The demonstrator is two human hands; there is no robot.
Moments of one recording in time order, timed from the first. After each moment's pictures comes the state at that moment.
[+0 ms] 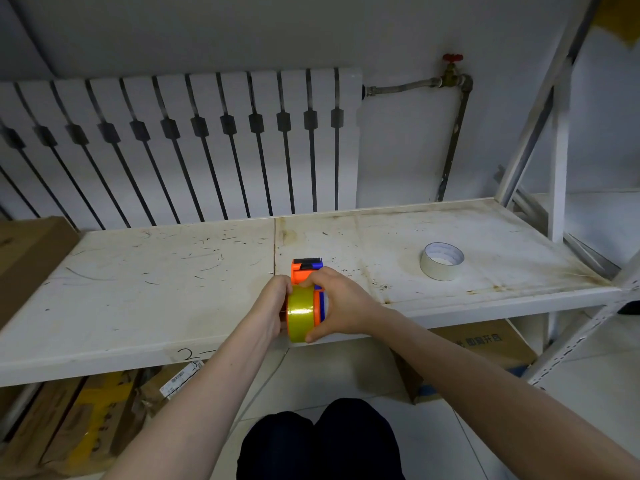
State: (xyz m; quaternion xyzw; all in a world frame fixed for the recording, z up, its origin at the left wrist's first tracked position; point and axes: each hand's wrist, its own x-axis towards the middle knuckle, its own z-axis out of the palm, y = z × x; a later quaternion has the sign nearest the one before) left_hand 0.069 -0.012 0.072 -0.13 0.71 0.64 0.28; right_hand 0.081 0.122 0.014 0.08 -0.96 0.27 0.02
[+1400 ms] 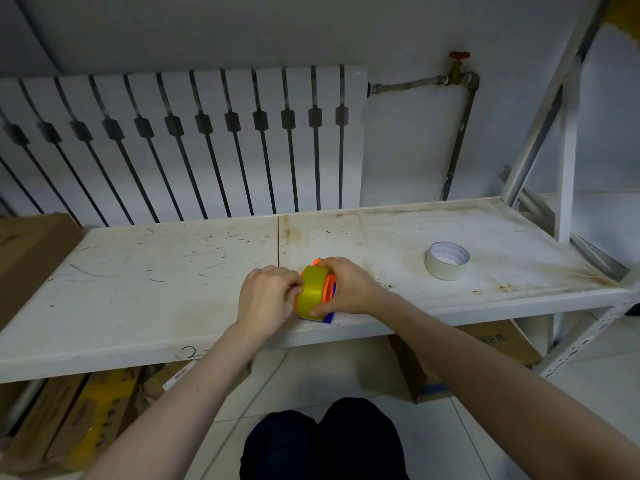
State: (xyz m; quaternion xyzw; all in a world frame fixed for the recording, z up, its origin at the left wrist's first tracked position) left_hand 0.025 -0.043 0.019 0.33 0.91 0.18 -0.19; right_hand 0.057 0.132 0.016 0.00 -0.96 0.28 0.01
